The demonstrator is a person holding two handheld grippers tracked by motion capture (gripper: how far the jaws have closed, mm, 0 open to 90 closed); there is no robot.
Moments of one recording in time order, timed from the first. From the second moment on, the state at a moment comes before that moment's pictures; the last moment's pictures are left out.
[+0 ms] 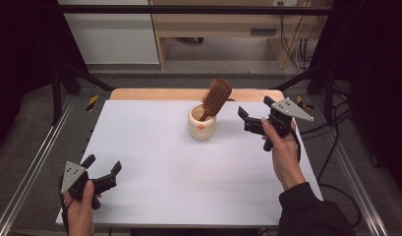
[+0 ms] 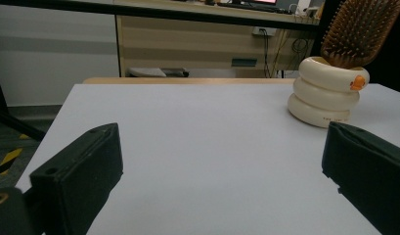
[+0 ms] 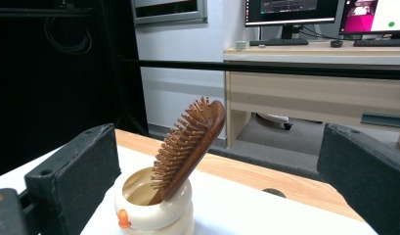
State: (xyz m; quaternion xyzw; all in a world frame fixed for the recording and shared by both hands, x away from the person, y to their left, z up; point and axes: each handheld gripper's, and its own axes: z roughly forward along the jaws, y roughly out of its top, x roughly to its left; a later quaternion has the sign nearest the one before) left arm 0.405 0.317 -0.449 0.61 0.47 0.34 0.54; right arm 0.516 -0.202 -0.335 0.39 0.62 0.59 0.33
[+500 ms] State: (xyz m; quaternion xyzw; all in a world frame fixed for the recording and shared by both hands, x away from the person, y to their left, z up) left arm 0.404 0.321 -0.446 0.60 0.47 0.35 0.55; right arm 0.502 -0.221 -0.337 0.38 0.64 0.58 0.32
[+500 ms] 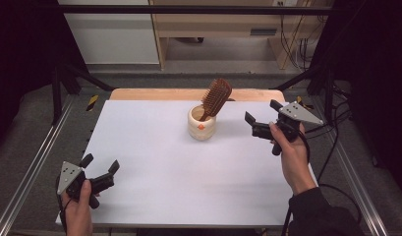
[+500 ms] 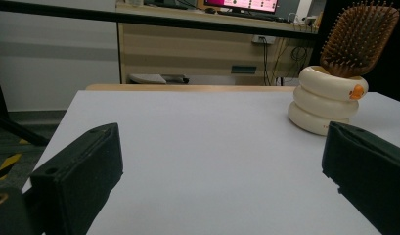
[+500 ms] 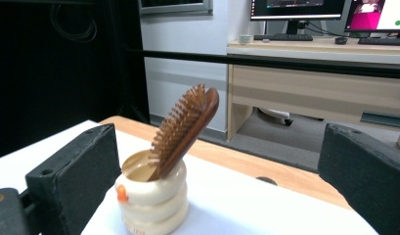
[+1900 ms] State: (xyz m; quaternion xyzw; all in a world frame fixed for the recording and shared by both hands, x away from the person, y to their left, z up) left arm 0.396 0.310 -0.440 0.61 0.44 0.34 0.56; right arm 0.431 -0.288 -0.411 0.40 0.65 0.57 0.31
